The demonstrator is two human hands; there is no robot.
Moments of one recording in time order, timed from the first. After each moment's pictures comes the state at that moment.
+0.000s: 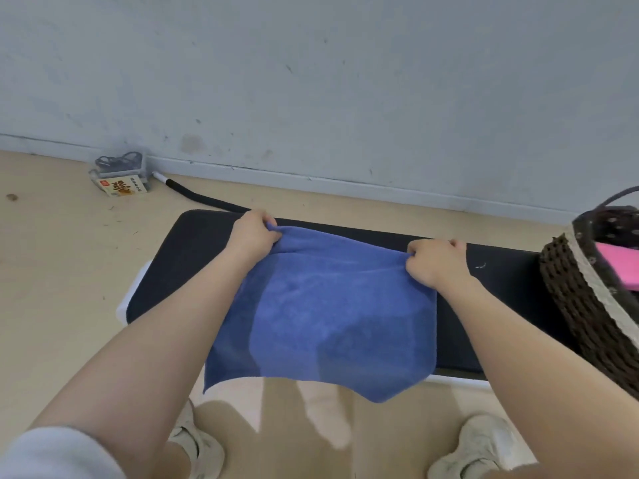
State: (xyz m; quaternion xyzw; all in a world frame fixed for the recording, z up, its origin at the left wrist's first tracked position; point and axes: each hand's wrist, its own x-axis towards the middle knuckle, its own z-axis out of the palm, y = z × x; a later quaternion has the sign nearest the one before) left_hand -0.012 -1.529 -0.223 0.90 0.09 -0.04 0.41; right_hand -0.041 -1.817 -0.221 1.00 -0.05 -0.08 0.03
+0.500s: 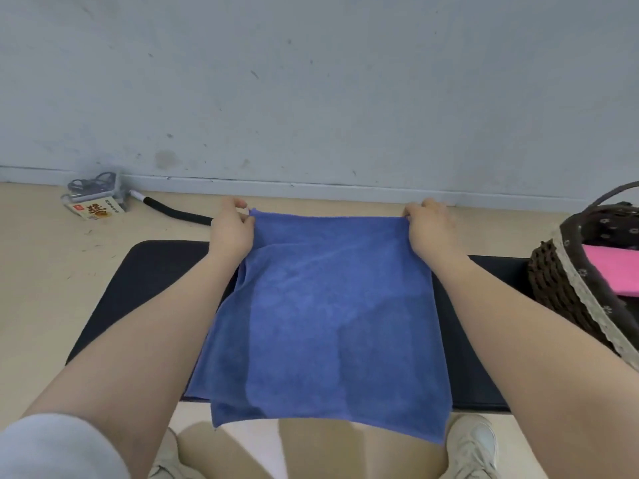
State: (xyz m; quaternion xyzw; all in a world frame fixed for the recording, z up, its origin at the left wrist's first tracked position) left_hand 0.050 -1.573 -0.228 0.87 0.12 0.05 0.47; right_hand 0.035 -1.873 -0.223 0.99 -0.07 0.07 -0.06
